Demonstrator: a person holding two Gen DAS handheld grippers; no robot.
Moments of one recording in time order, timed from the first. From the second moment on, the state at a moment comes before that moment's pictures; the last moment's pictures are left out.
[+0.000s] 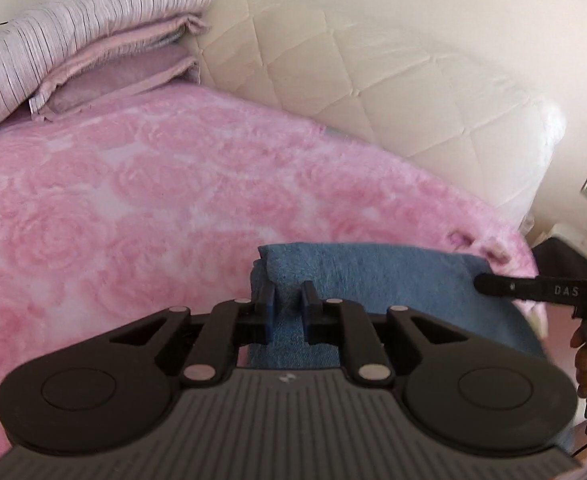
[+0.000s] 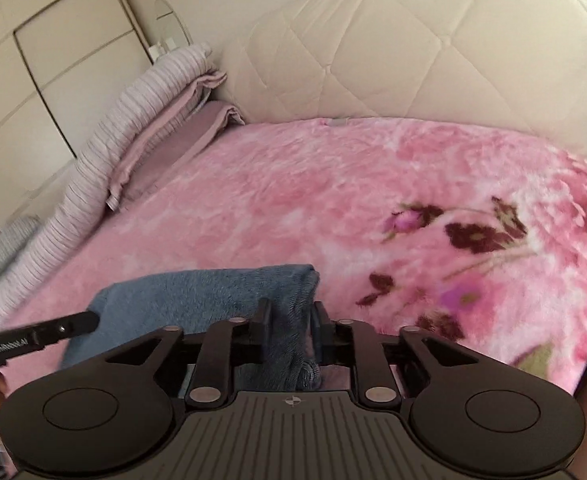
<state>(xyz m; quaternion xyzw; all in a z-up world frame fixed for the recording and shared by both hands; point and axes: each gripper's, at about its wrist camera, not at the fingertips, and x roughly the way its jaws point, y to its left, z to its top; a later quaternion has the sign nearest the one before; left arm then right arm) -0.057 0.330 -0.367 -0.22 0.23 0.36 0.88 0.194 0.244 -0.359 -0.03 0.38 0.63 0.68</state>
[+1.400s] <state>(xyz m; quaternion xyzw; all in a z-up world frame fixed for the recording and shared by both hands) -0.103 0.187 -0.376 -0.24 0.34 0.42 0.80 0.057 0.138 -0.349 -0.21 0.31 0.60 0.70</state>
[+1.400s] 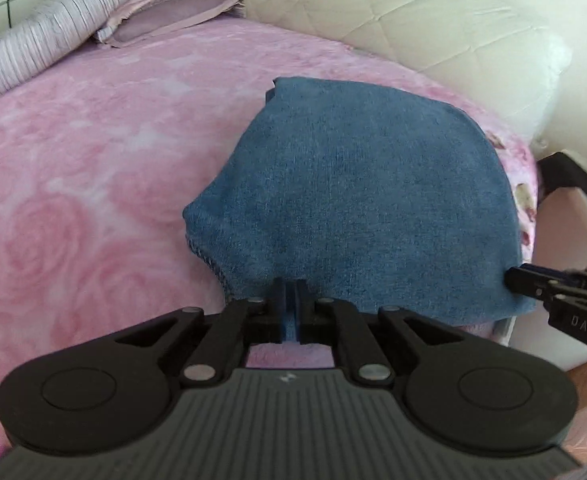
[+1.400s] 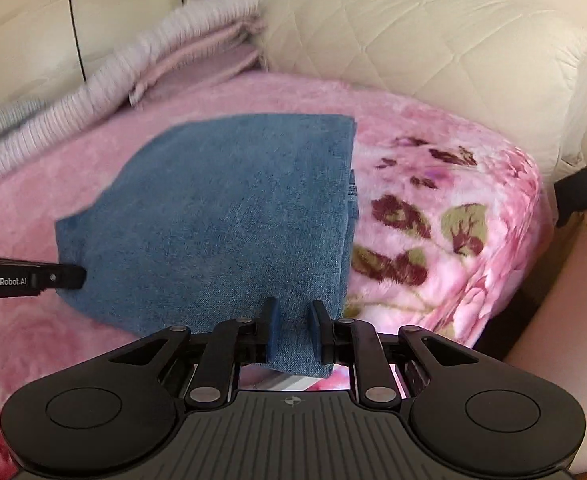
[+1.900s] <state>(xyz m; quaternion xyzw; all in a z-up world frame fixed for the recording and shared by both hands) -0.144 0.068 -0.288 -0.19 0.33 0.46 0.81 0.032 0.027 -0.296 -0.12 0.37 0.57 0.72</state>
